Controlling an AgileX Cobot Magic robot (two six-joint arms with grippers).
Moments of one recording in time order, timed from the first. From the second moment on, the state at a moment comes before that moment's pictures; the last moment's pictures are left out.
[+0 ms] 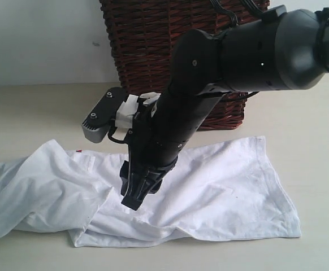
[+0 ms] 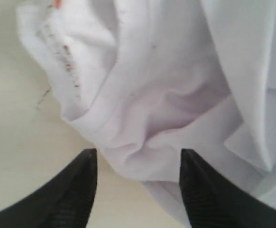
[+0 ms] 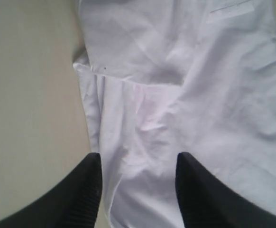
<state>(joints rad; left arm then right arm) -0.04 1.68 -0.96 0.18 0.90 -0.04 0.76 1.85 -1.29 0.36 0.77 -0.74</state>
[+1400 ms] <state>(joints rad) 0.32 1.99 -1.13 -0.28 0.87 0.47 0.76 1.26 -1.29 0.12 0.81 -0.39</state>
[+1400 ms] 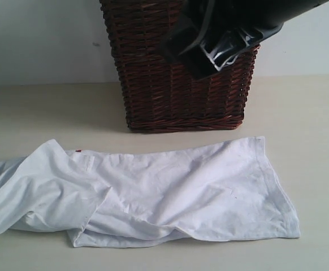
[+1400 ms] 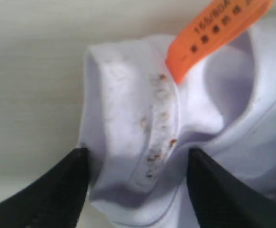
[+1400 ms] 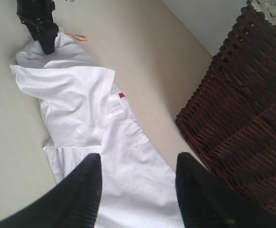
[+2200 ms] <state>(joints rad) 0.29 2.05 -1.25 0.02 1.06 0.20 0.76 1.26 -1.29 0.12 0.82 -0.39</state>
